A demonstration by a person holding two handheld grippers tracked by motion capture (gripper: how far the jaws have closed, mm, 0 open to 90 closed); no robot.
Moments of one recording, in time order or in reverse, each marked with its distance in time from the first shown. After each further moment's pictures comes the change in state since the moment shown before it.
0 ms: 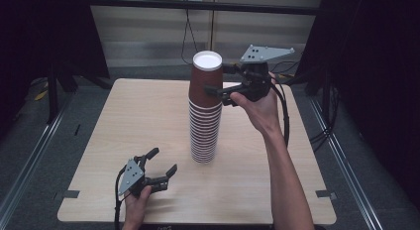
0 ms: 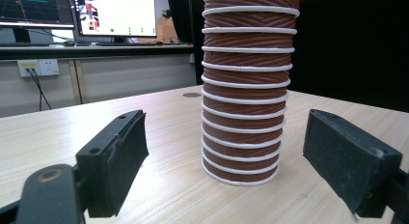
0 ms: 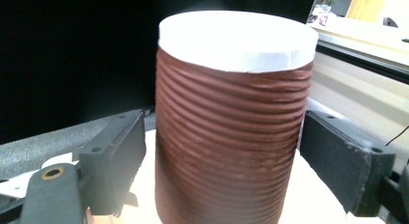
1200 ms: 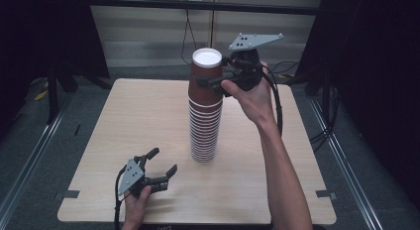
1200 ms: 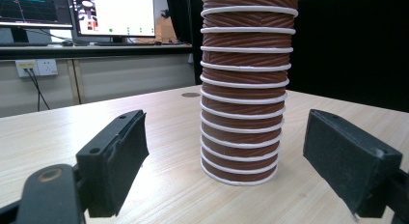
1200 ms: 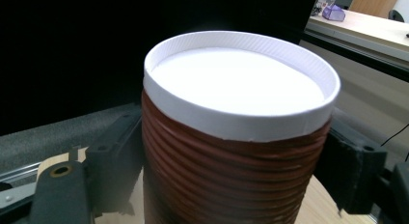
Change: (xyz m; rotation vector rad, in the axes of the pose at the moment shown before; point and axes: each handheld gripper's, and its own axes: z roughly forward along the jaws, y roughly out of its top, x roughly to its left) left arm 0.000 0.000 0.000 0.000 0.000 -0.001; right arm -0.001 0.022 0.015 0.036 0.003 -0.014
